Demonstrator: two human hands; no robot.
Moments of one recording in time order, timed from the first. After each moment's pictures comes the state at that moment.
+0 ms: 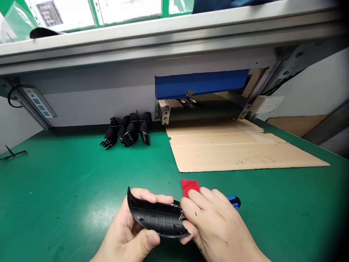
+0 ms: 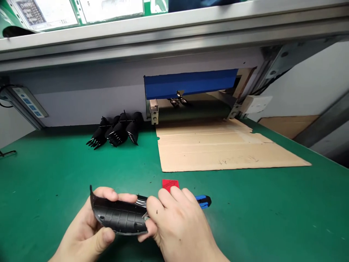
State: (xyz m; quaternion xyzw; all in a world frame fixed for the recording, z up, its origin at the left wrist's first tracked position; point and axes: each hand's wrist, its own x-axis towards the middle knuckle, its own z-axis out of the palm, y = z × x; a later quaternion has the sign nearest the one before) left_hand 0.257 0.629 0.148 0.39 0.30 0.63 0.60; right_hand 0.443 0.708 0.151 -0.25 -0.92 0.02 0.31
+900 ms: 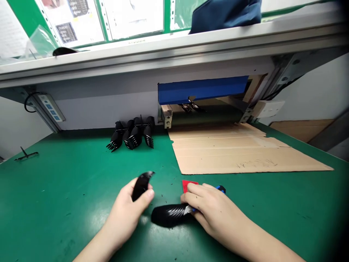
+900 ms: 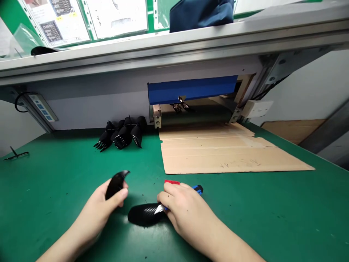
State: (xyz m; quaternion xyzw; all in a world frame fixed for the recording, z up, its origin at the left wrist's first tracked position) left_hand 0.235 0.649 0.158 0.40 0.59 0.51 0.48; right_hand 0.458 0.735 0.147 -0.25 -0.96 0.08 0.10
